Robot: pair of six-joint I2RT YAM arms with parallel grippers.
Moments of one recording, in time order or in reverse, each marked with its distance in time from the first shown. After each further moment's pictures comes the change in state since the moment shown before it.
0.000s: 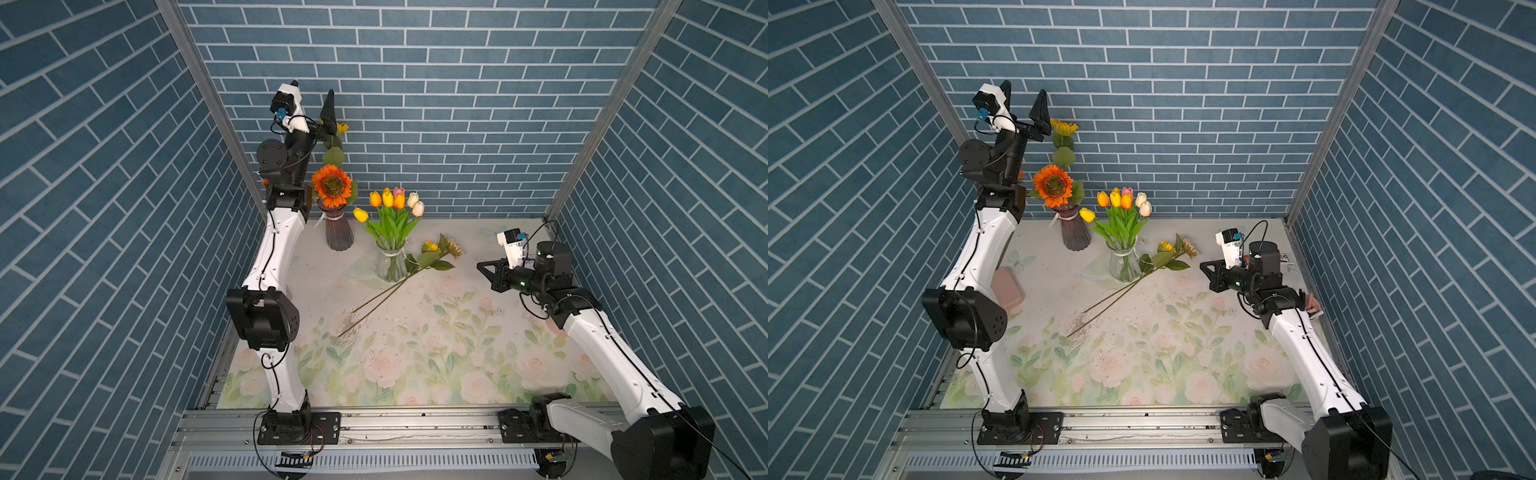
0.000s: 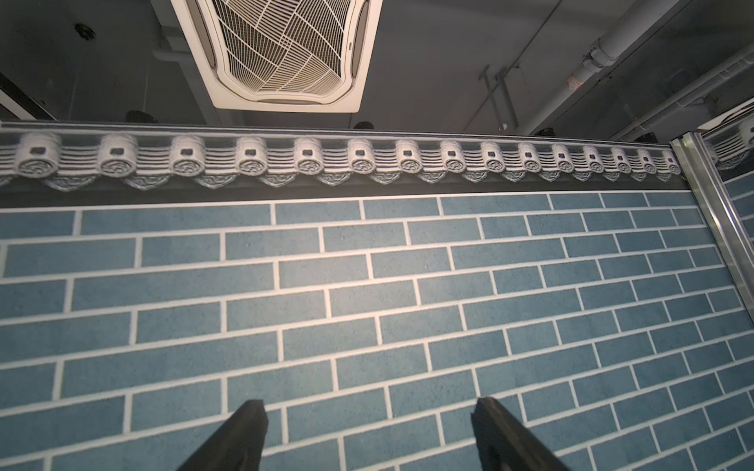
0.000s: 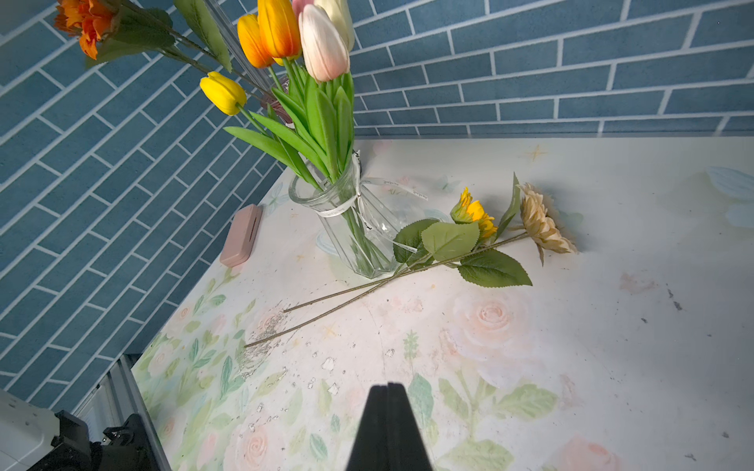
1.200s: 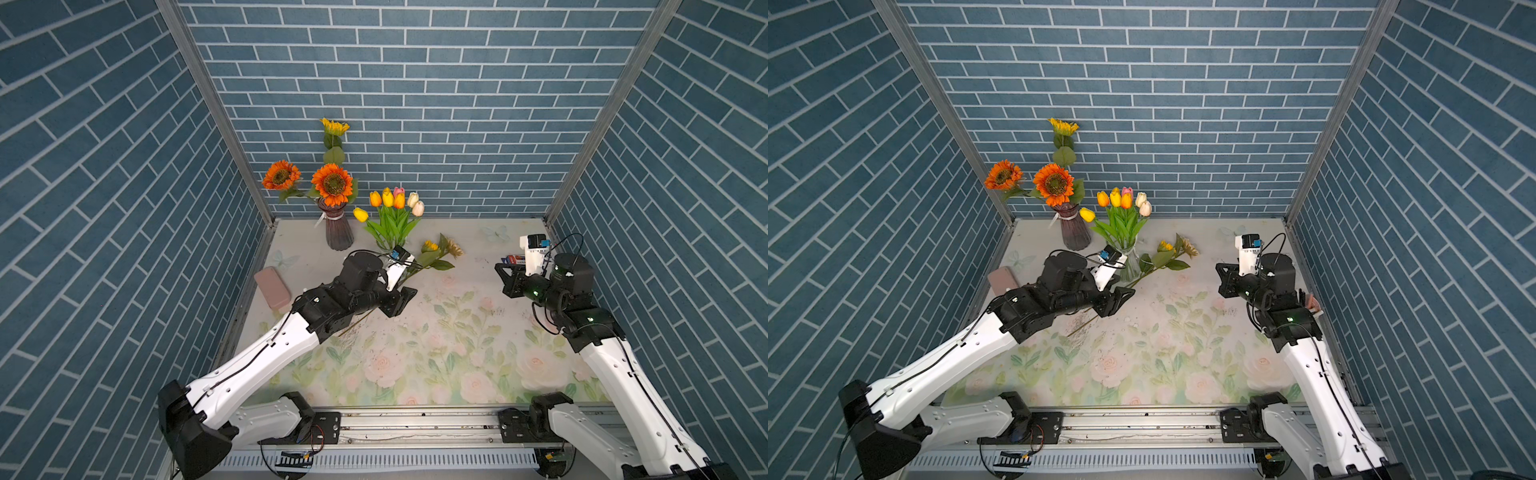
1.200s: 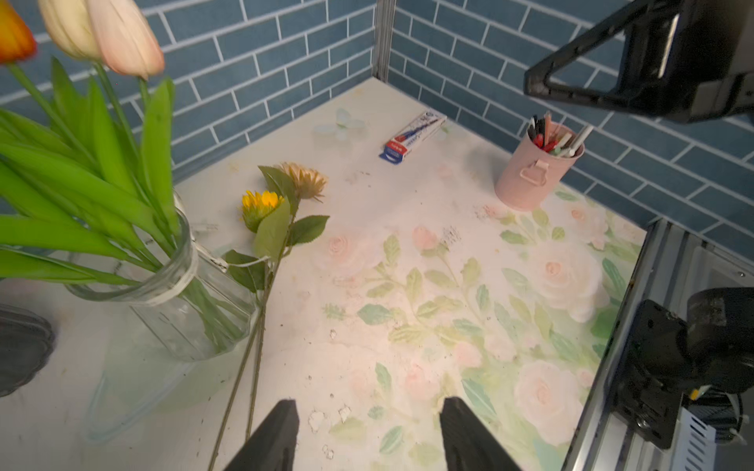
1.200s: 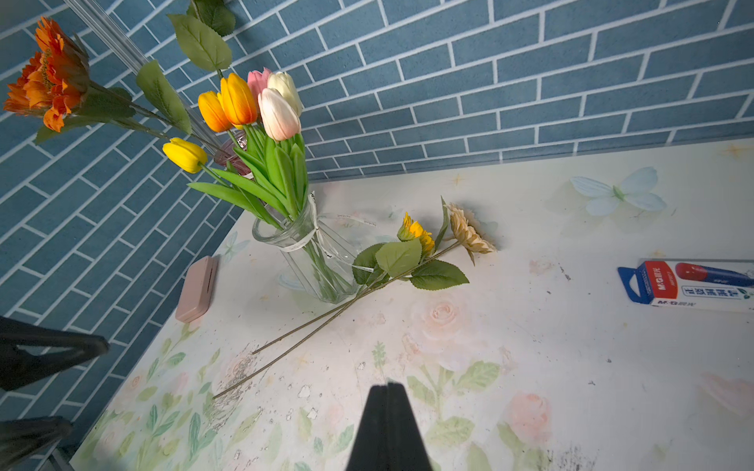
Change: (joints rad) left arm -0.721 -0.714 -0.932 -1.114 -0.137 -0.029; right arm 0.011 -0.205 -0.029 -0.091 0.241 0.114
